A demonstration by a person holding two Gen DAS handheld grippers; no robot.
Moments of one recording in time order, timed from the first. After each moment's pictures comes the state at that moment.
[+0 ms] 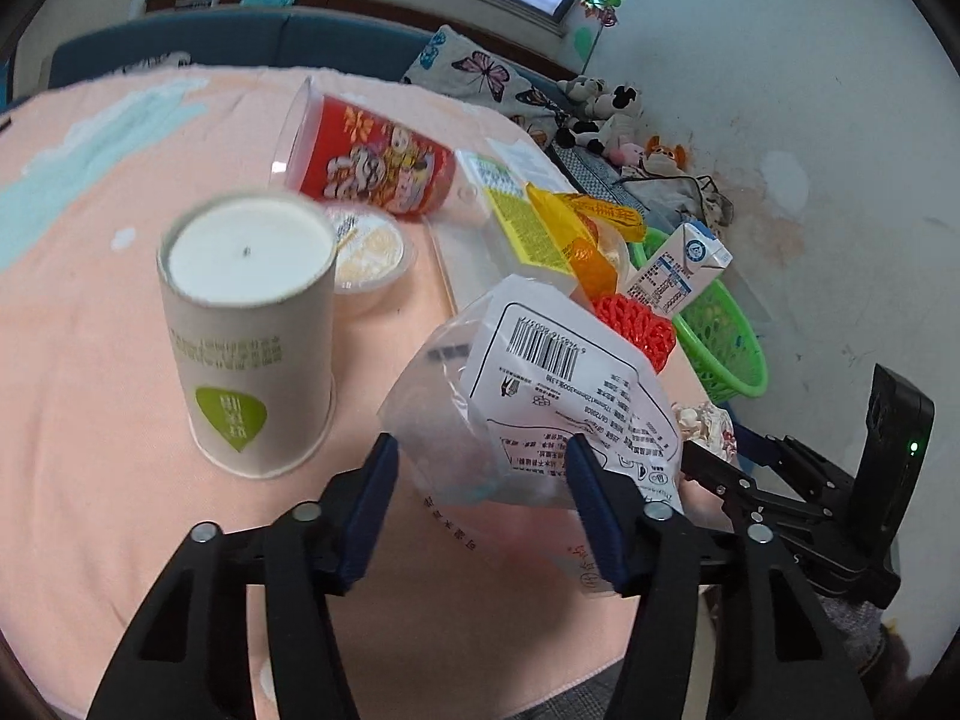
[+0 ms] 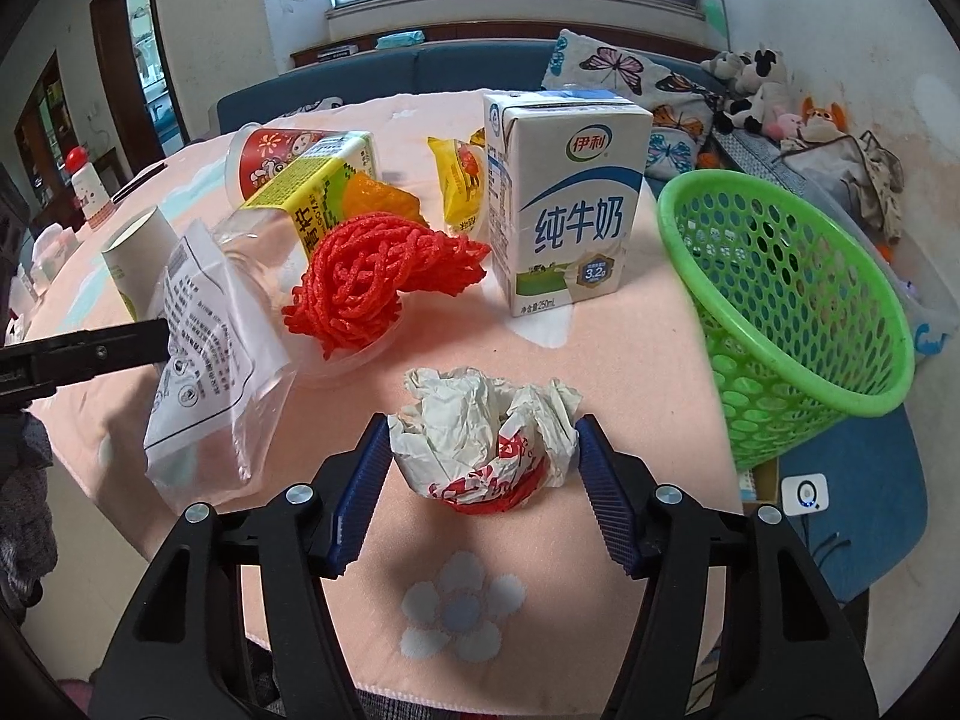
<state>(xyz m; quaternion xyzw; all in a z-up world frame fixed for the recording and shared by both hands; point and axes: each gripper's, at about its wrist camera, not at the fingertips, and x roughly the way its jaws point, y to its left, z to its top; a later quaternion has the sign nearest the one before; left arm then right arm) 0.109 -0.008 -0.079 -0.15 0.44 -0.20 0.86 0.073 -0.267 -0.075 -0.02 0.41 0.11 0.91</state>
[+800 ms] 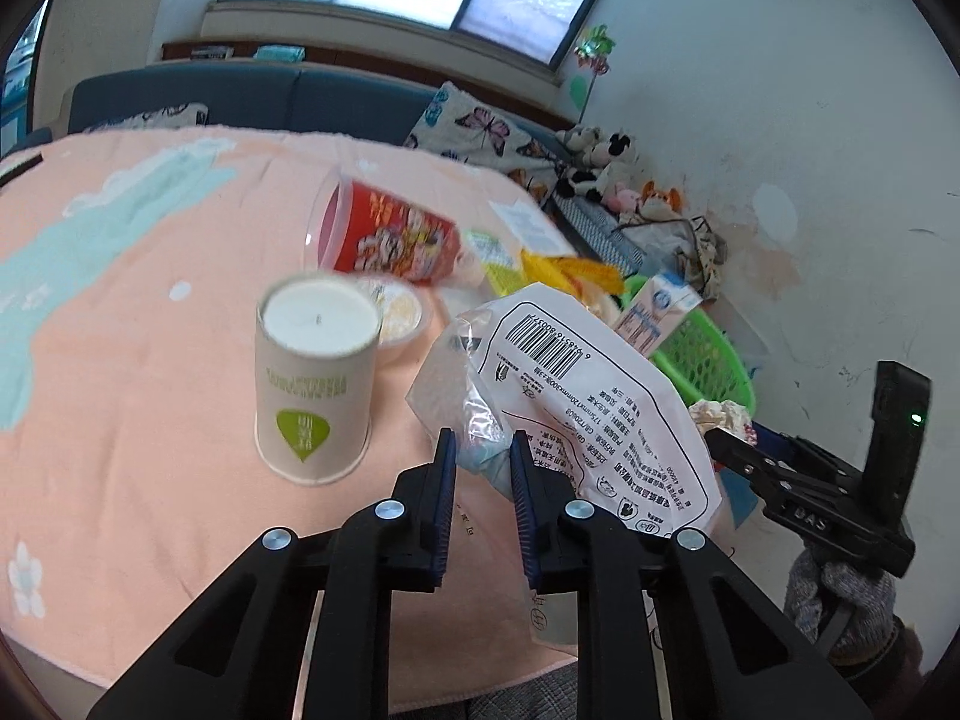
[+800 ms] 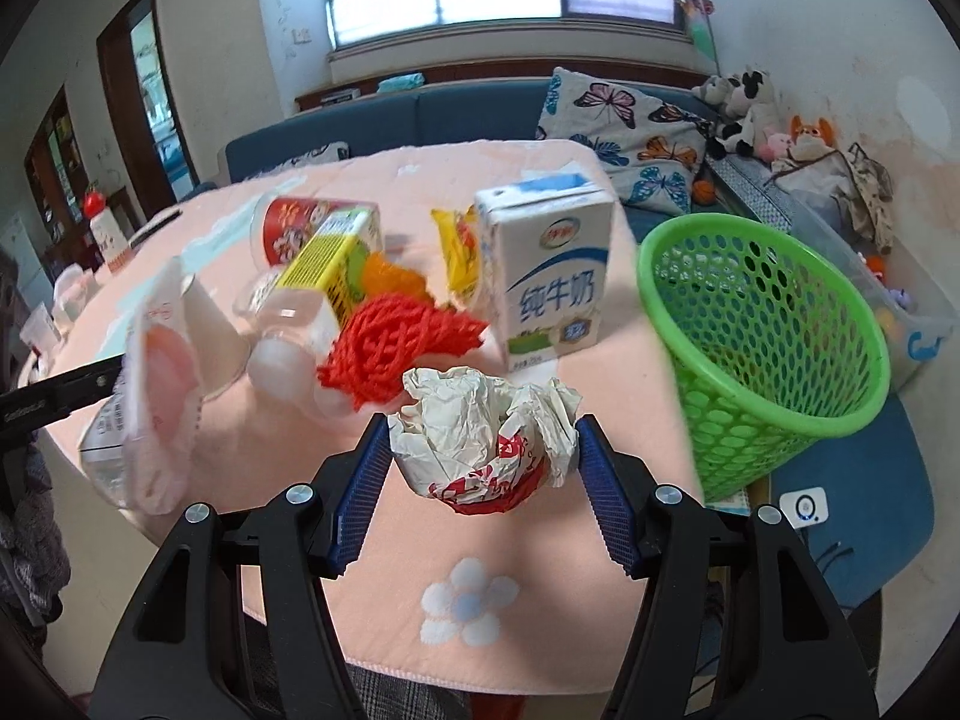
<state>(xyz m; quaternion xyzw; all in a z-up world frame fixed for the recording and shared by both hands) 0.076 0.012 -0.038 -0.13 0.37 -0.18 0.90 0.059 -0.284 -0.035 0.01 0.37 0.12 0.92</state>
